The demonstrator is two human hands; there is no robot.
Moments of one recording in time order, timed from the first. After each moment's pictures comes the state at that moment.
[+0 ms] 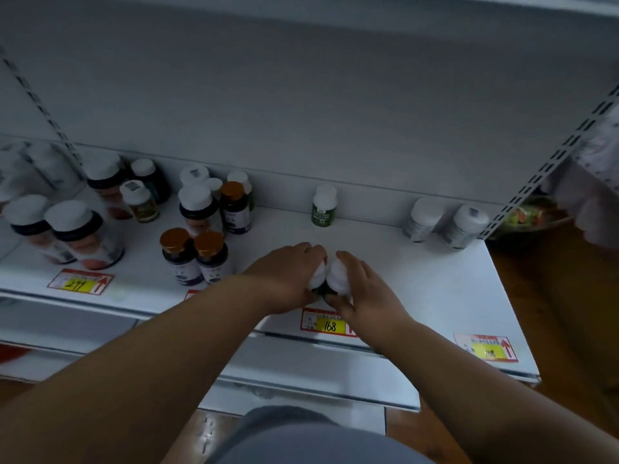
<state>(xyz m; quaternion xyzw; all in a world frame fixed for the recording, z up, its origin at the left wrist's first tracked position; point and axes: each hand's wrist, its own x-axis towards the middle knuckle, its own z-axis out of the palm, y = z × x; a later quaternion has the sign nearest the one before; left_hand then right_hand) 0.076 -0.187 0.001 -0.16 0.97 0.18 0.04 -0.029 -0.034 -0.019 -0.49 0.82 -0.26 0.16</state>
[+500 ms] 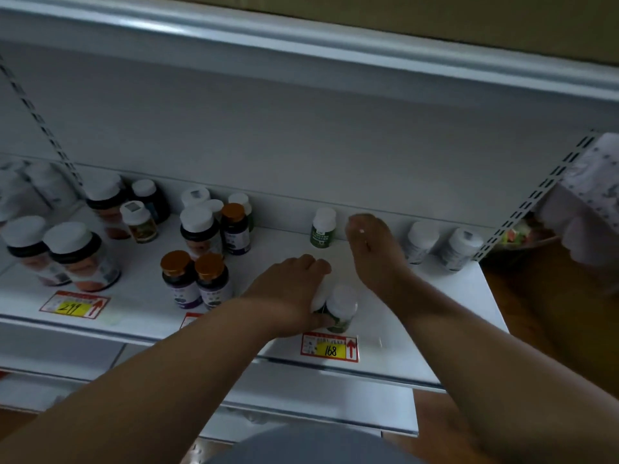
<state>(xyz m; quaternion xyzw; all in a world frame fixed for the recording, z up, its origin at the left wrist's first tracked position) 0.079 -0.188 0.019 -0.15 0.98 0.16 0.00 -0.079 -0.096 0.030 -0.41 0.83 -0.37 0.04</state>
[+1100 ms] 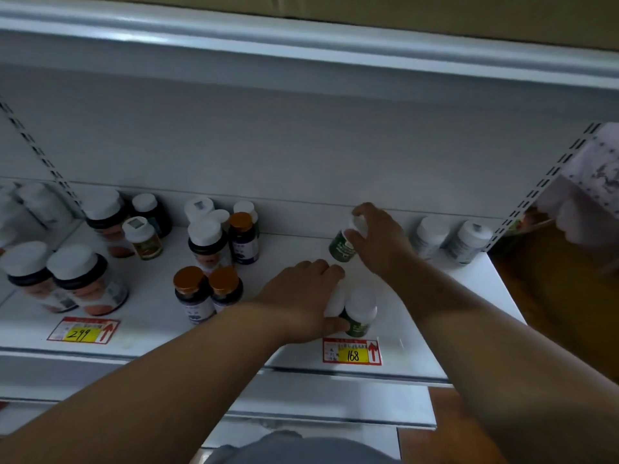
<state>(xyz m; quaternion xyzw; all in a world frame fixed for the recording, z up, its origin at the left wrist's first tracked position) 0.083 -0.201 0.024 -0.11 0.98 0.16 0.02 -0.094 -0.127 0.027 -0.38 0.88 -0.28 0.06</state>
